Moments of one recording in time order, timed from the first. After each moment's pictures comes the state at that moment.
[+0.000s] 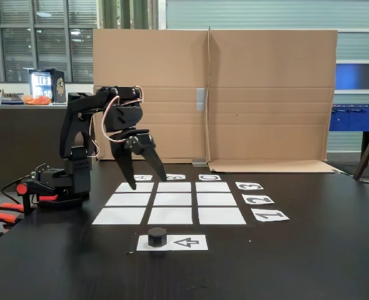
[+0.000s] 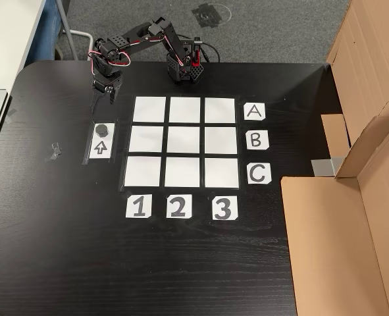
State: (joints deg) arm 41.2 70.8 61.3 86.8 -15.4
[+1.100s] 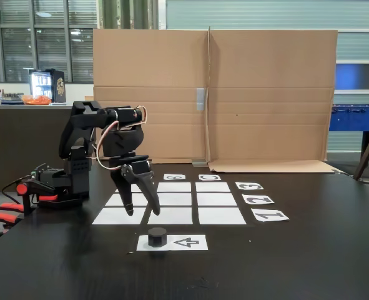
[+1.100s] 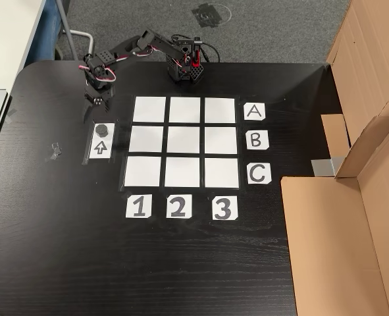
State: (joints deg) arm 45.4 48.1 42.8 90.9 -9.6
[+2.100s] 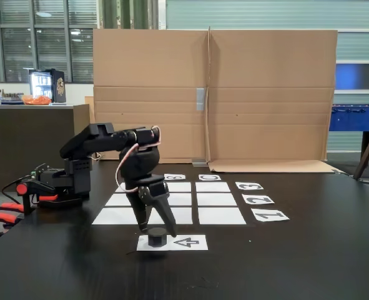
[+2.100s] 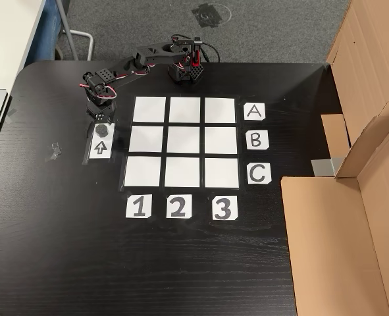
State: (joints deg) arm 43.1 24.3 15.0 96.9 -7.2
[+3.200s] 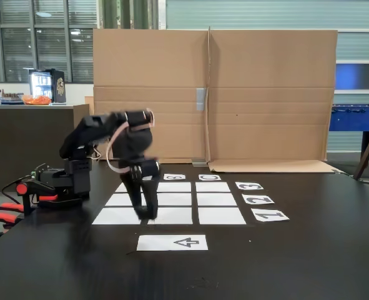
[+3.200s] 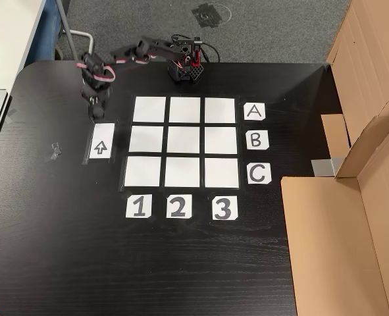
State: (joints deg) arm 45.0 43.6 22.9 99.6 -6.1
